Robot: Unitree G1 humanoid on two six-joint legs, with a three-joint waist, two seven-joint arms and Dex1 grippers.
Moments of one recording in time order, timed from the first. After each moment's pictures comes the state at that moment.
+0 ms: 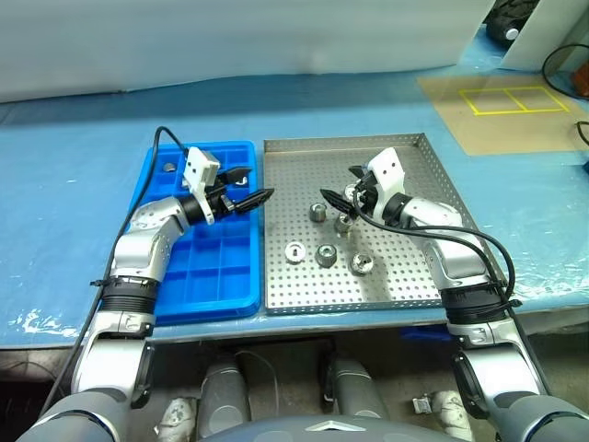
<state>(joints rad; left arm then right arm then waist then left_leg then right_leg) -0.60 0.36 0.05 0.28 -0.42 0.28 -0.95 -0.54 -0.39 0.05 0.06 0.17 0.44 0.61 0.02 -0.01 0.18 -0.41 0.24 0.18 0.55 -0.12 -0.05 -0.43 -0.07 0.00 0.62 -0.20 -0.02</state>
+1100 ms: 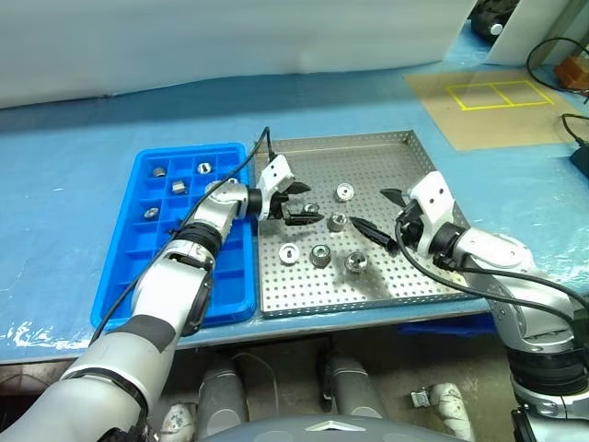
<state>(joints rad) -1.06 0.15 -0.11 1.23 -0.05 -0.17 -1.14 -0.21 -0.60 -0.08 -0.52 0.36 0.74 0.60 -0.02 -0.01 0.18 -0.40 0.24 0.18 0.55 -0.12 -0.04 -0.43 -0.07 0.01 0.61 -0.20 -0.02</state>
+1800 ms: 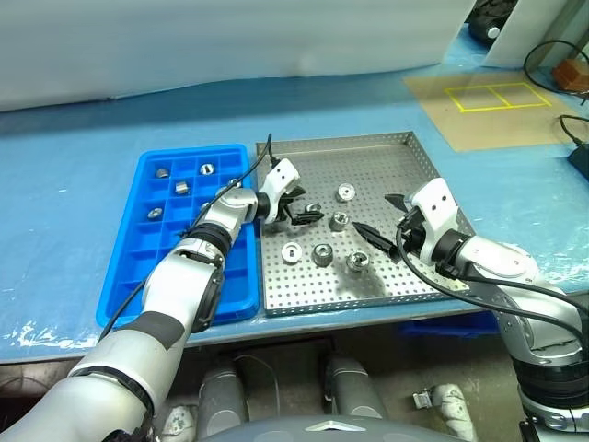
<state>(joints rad) -1.10 0.10 -0.06 1.29 0.04 -0.10 -0.96 -0.18 -0.62 -0.07 -0.53 0.35 0.75 0.54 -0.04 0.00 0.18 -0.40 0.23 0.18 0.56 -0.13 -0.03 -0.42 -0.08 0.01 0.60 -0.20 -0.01</state>
